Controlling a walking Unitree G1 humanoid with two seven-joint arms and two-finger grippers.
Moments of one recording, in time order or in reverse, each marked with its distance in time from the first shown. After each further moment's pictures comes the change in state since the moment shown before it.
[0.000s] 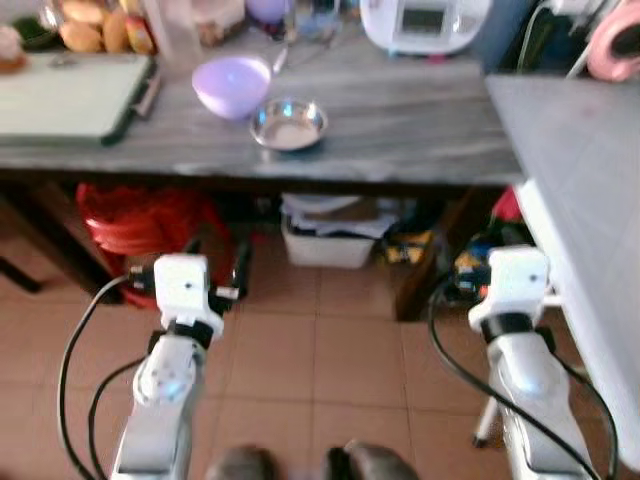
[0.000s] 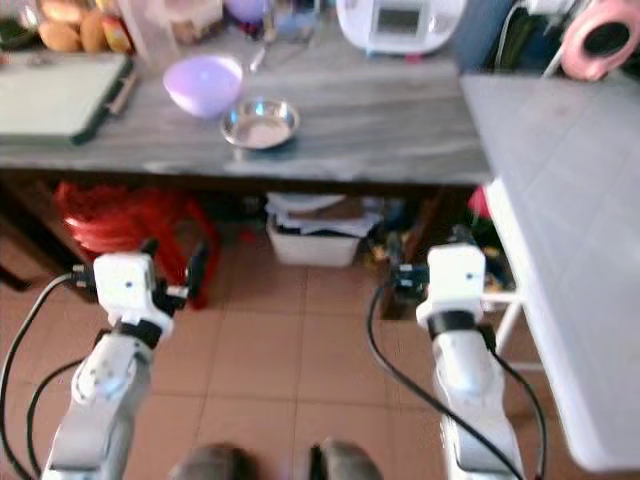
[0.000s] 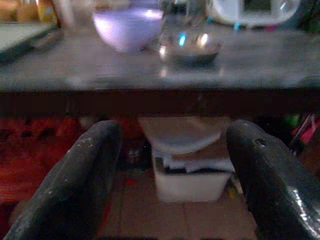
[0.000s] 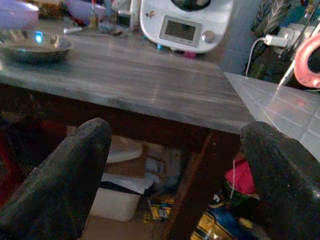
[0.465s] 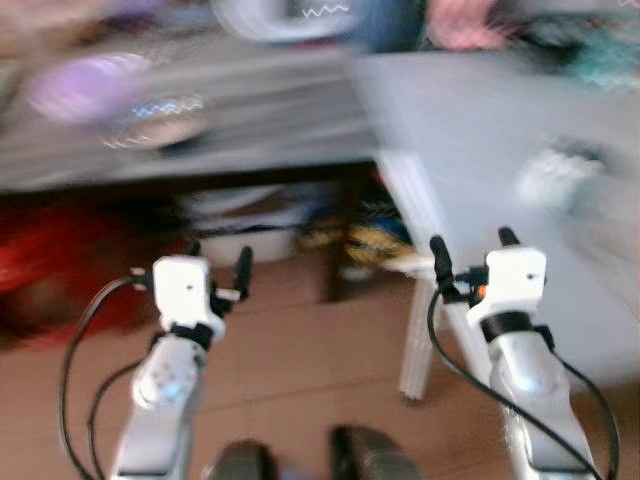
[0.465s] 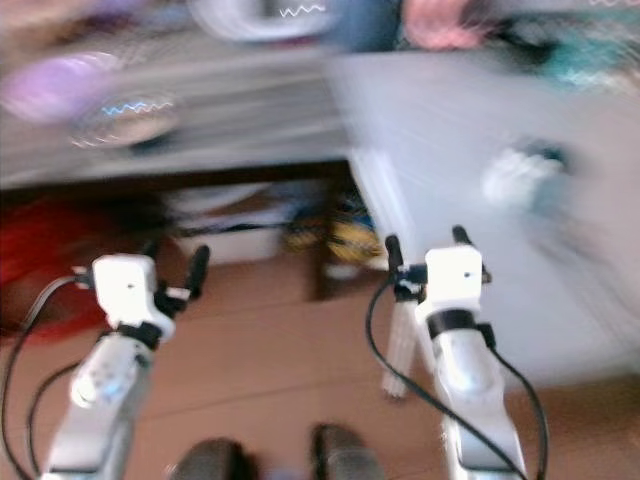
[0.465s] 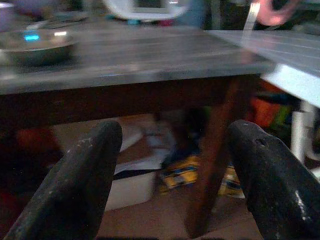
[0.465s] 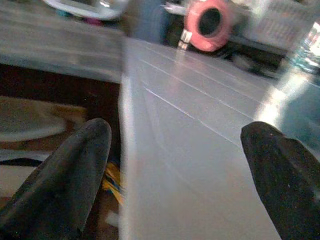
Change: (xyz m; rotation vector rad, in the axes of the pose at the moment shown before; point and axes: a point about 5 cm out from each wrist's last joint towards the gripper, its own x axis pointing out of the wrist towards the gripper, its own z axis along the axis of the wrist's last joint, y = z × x) left arm -0.002 0.001 -0.002 0.002 0.012 0.005; right arm 0.002 0.005 -0.002 0.008 0.014 0.035
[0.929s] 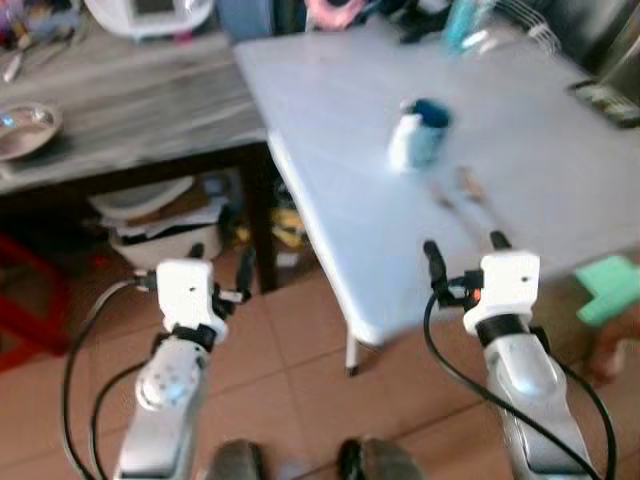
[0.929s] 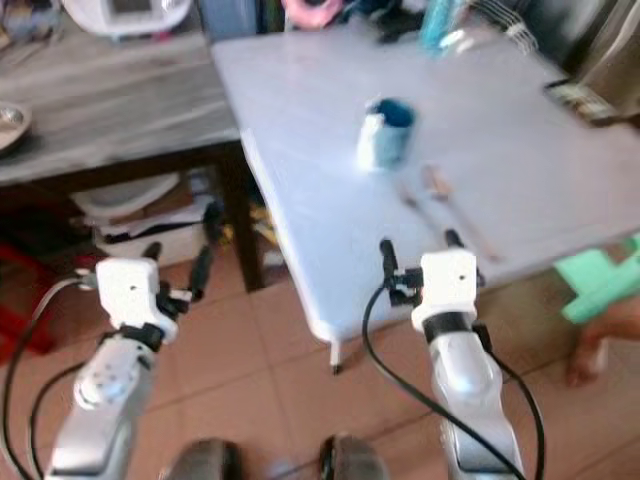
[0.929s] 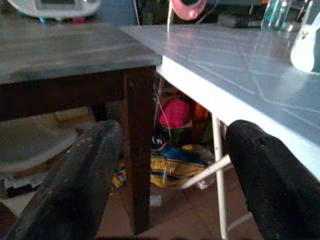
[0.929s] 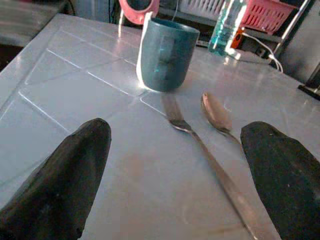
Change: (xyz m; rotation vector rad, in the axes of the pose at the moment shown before) left arm 0.001 -0.004 0.004 -0.007 -0.017 -0.008; right arm 0.000 0.001 0.000 0.006 -0.002 0.025
